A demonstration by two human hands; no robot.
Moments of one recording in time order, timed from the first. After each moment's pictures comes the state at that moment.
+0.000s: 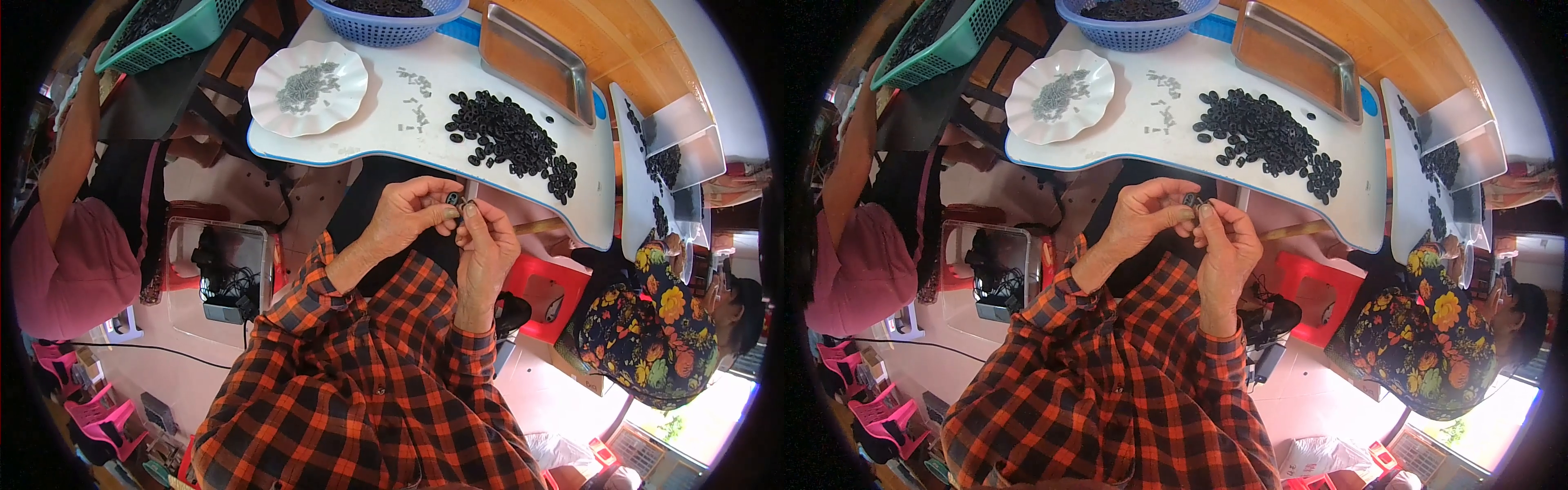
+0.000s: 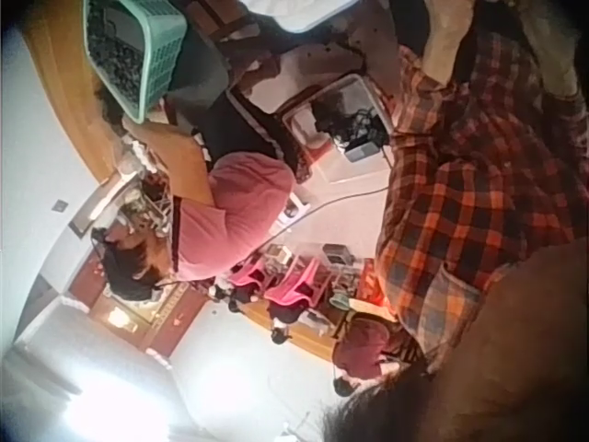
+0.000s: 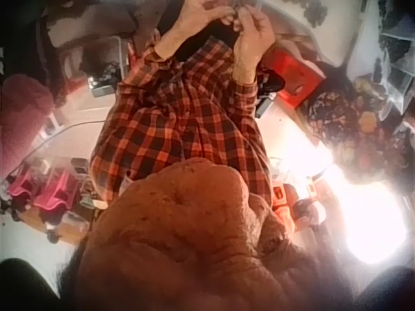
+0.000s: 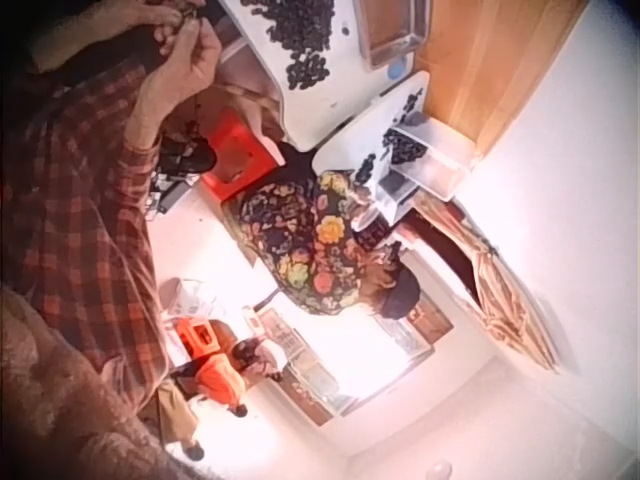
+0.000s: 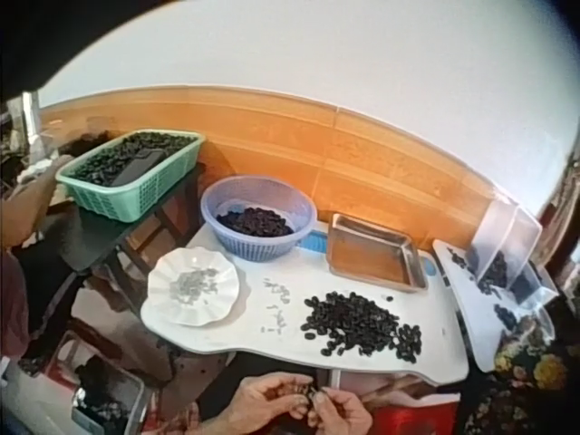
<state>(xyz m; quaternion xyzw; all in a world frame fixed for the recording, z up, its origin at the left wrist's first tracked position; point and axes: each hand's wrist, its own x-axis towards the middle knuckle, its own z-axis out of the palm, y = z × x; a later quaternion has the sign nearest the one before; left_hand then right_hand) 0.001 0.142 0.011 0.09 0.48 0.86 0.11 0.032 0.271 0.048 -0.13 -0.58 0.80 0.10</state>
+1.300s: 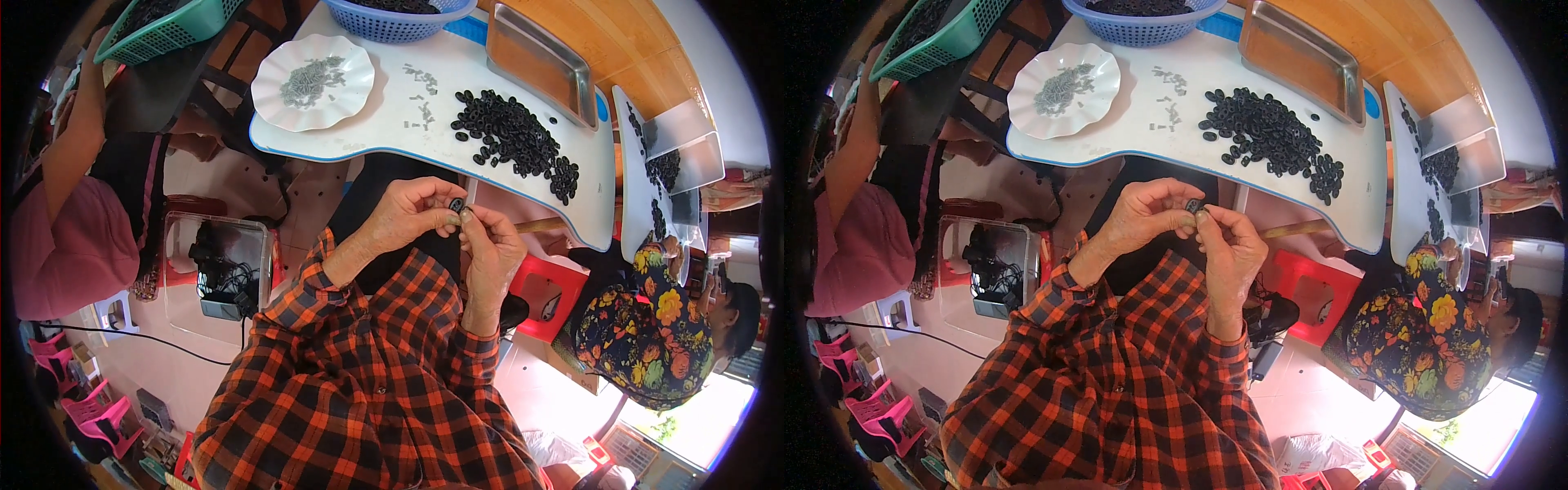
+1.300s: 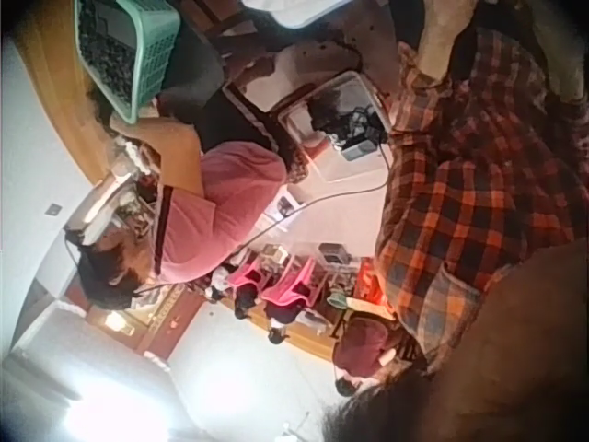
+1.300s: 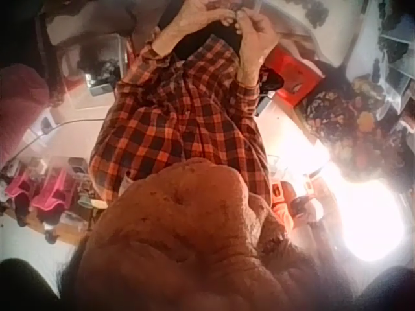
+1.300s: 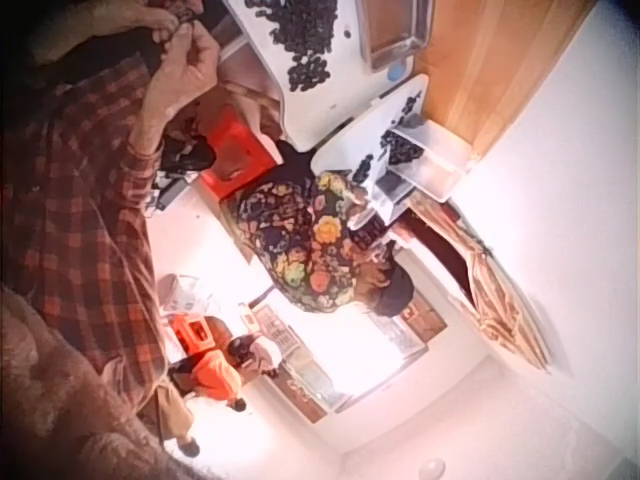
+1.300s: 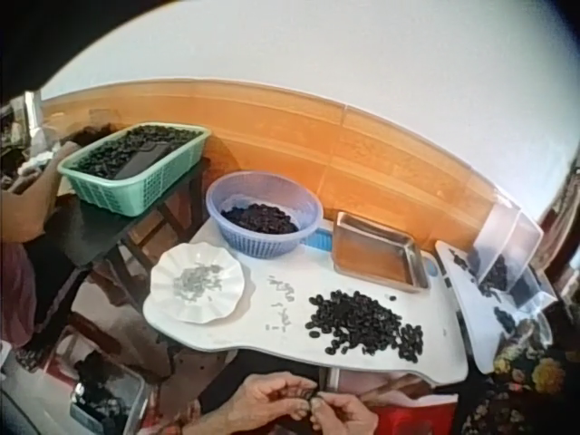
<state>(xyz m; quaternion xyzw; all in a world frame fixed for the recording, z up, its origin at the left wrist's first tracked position) 0.000 0.133 0.011 0.14 0.49 0.85 0.13 0.038 0.271 0.061 -0.13 -0.71 0.68 0.07</state>
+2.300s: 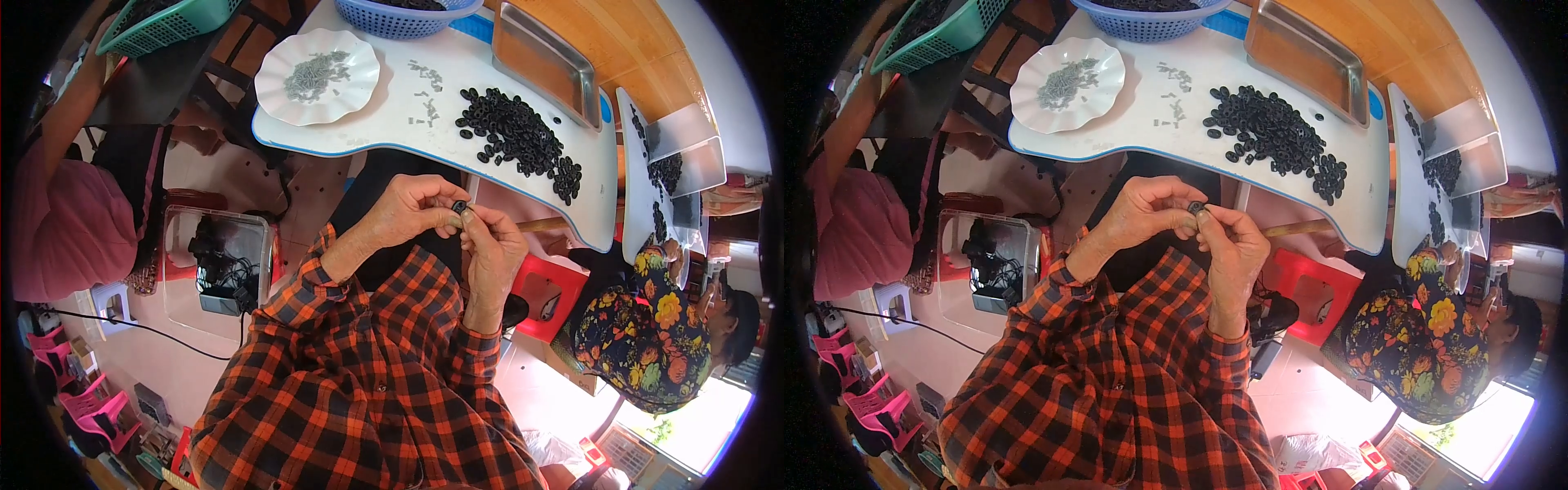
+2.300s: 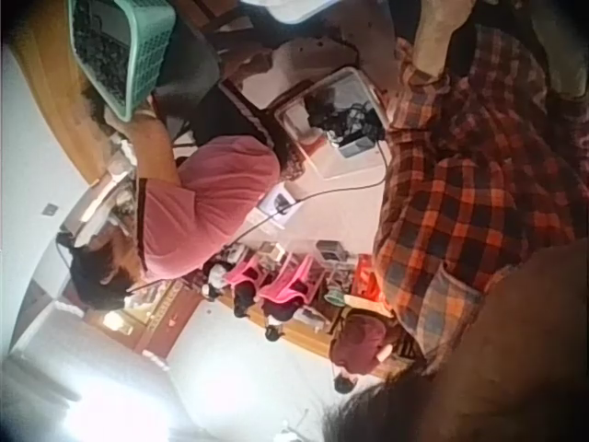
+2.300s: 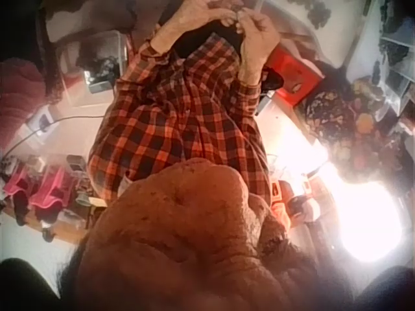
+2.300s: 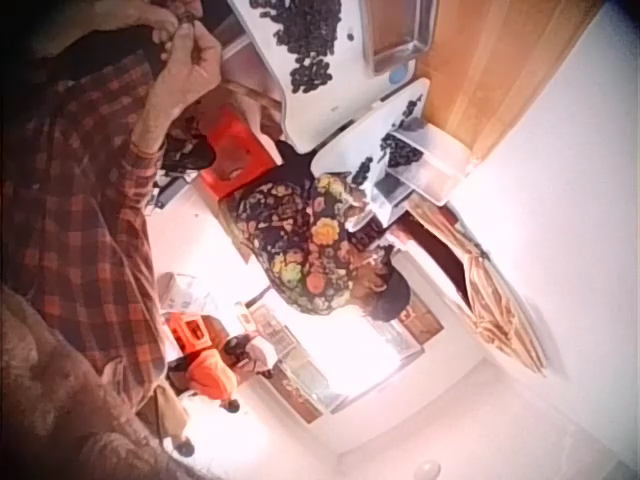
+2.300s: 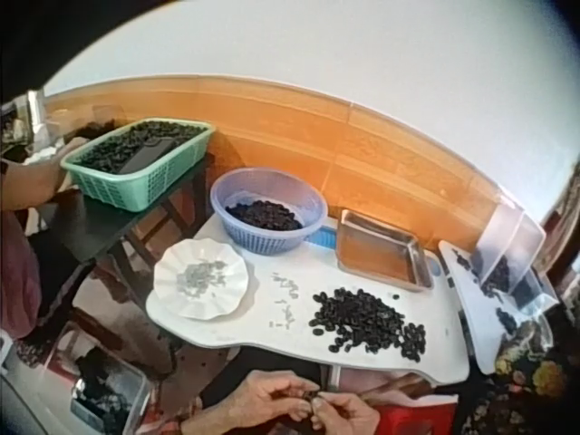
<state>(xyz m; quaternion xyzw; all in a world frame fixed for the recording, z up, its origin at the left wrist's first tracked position) -0.002 0.127 0.015 0.17 0.53 0.82 0.13 0.037 0.275 0.056 -0.11 -0.68 0.72 0.05</state>
